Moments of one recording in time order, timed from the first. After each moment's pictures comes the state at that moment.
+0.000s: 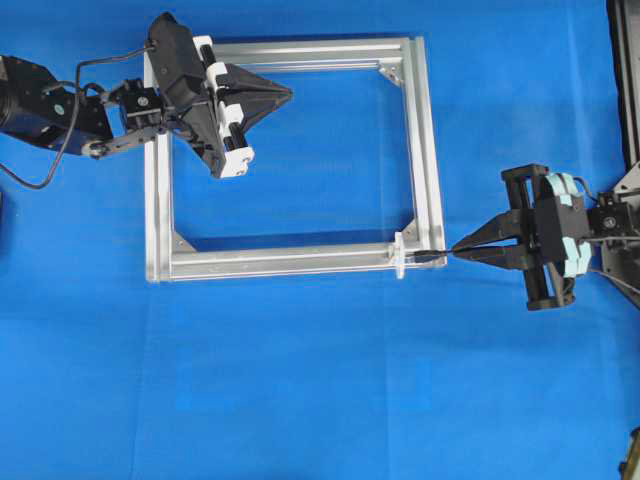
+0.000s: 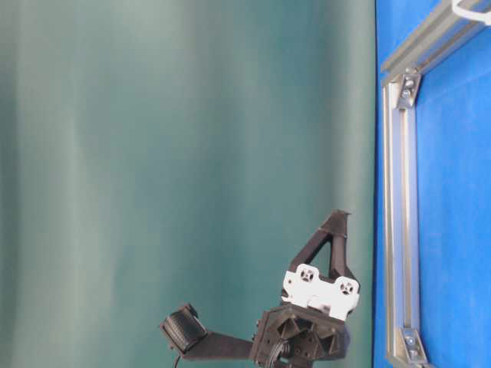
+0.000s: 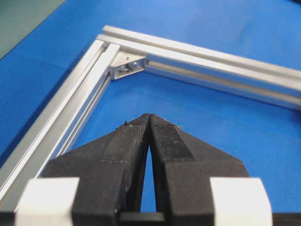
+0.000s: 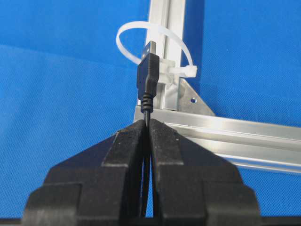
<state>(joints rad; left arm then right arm) 0.29 0.14 0.85 -0.08 -0.77 0.00 0.08 -0.44 1.30 -0.04 -0.30 0.09</state>
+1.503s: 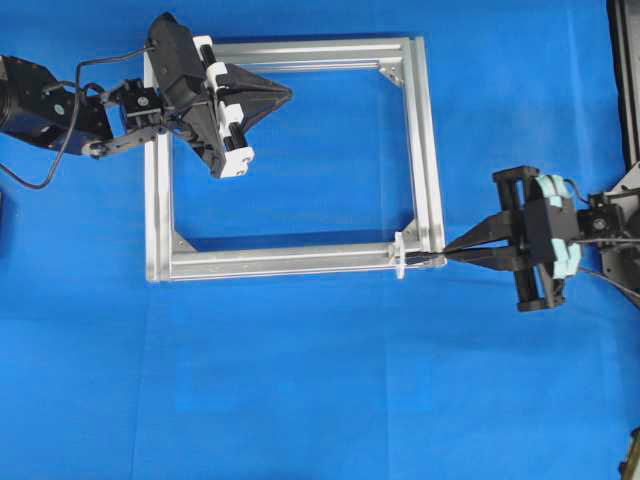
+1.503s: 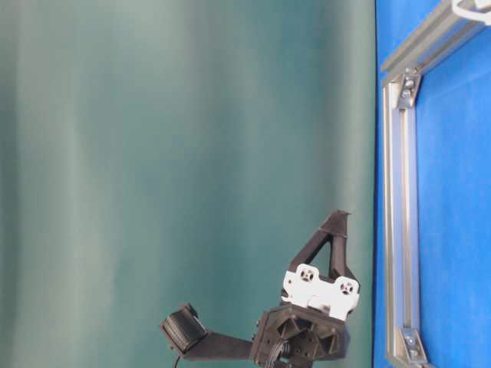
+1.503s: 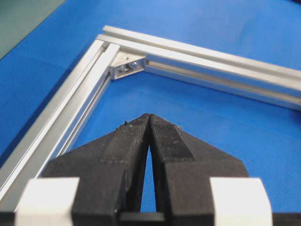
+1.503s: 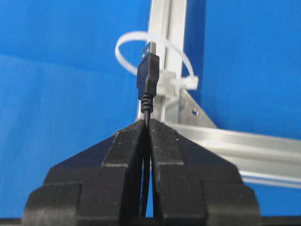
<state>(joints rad) 0.29 0.14 0.85 -0.08 -0.77 0.00 0.09 -0.37 1.27 -0.04 -0.36 0.09</state>
